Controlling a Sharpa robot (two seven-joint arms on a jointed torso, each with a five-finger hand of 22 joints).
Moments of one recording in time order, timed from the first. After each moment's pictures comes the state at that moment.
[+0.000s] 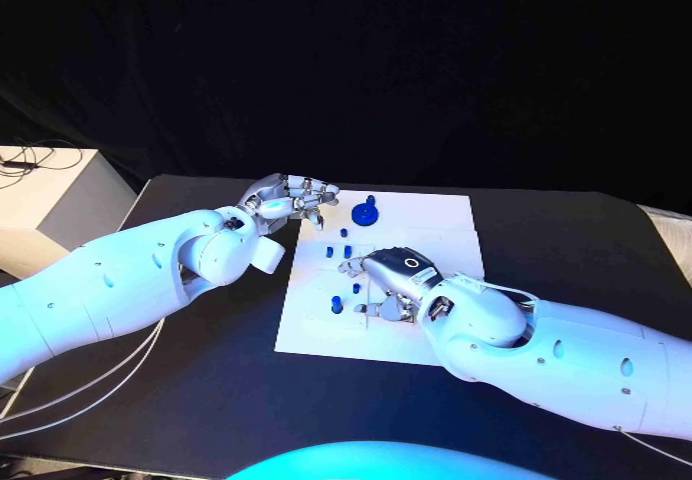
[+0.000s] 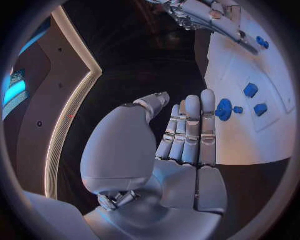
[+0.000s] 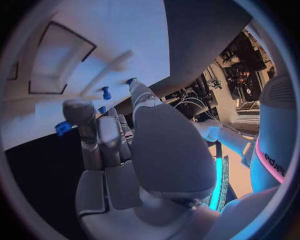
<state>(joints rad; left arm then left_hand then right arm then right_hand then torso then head) 0.95 -0.88 0.28 1.43 -0.29 -0.10 0.22 1.38 -0.21 0.51 0.10 0.22 0.88 0.20 0.22 0.33 0.92 0.13 0.47 0.17 1.04 0.05 1.10 0.43 0.18 0.99 0.15 0.86 0.72 1.12 -0.57 -0.16 1.61 -1.71 -0.42 -0.23 1.59 -0.21 0.14 0.29 0.25 0.74 0.19 0.09 0.25 0.88 0.14 0.08 0.07 1.41 0.04 1.26 0.80 0.14 1.36 0.14 0.83 1.00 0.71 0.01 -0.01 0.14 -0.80</state>
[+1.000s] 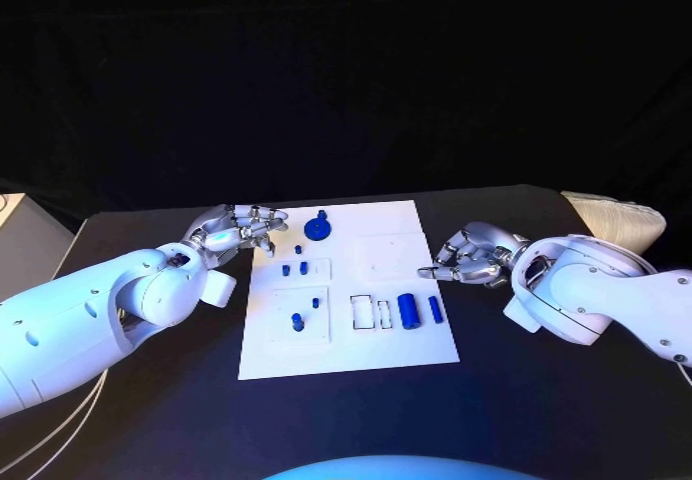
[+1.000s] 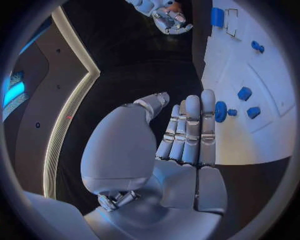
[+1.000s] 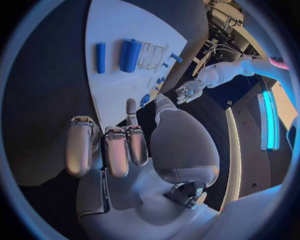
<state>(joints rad) 0.91 -0.91 0.28 1.43 -0.28 -0.10 0.22 1.38 -0.21 0.51 0.11 0.22 0.88 0.20 0.22 0.33 0.92 0.13 0.47 0.17 1.04 0.05 1.10 0.43 0.18 1.00 0.15 0.86 0.72 1.27 -1.02 -0.15 1.77 -1.07 -0.32 -0.37 1.13 -0.13 -0.03 0.30 0.32 1.03 0.08 0.36 0.47 1.47 0.00 1.49 1.31 1.46 -0.06 1.52 1.31 0.06 1.47 0.04 1.31 1.31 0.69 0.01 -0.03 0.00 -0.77</state>
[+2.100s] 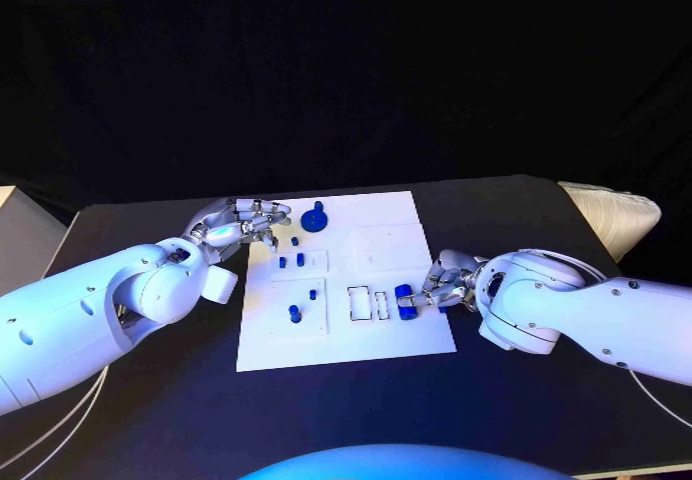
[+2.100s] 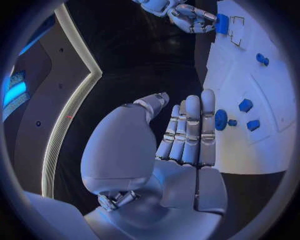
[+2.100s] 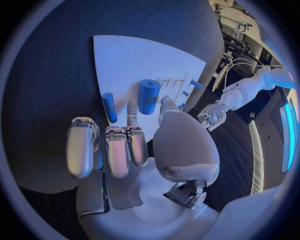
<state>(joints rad) 0.91 -0.91 0.28 1.47 -0.28 -0.10 0.22 1.38 -0.21 0.50 0.12 0.22 0.87 0.20 0.22 0.33 0.92 0.13 0.48 0.17 1.03 0.05 1.10 0.43 0.18 1.00 0.15 0.85 0.71 1.21 -0.90 -0.16 1.76 -1.15 -0.25 -0.67 1.08 -0.12 -0.12 0.30 0.27 1.01 0.07 0.40 0.56 1.46 0.00 1.49 1.31 1.47 -0.07 1.54 1.31 0.06 1.47 0.04 1.34 1.31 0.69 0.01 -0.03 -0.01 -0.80</state>
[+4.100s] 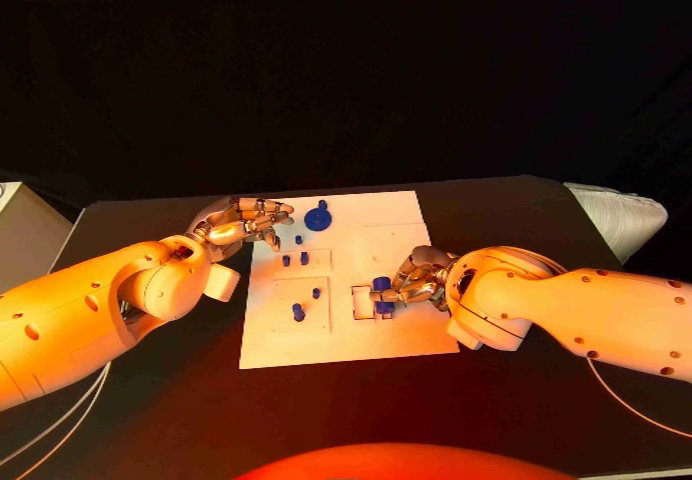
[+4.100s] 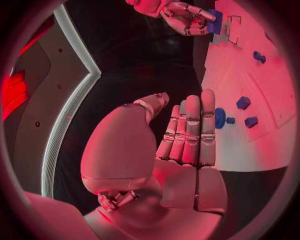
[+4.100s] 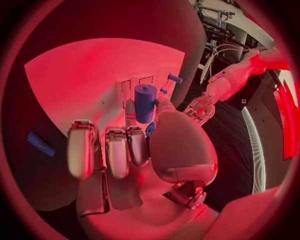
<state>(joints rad) 0.91 -0.92 0.28 1.47 -0.28 -0.10 0.21 1.38 -0.21 0.50 0.12 0.22 0.87 0.20 0.22 0.33 0.92 0.13 0.48 0.17 1.03 0.05 1.10 0.43 0.18 1.00 0.15 0.85 0.71 1.22 -0.79 -0.16 1.76 -1.00 -0.31 -0.66 1.17 -0.04 -0.07 0.29 0.49 0.99 0.06 0.43 0.63 1.46 -0.01 1.49 1.31 1.47 -0.07 1.55 1.31 0.06 1.47 0.04 1.37 1.31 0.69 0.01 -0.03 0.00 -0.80</state>
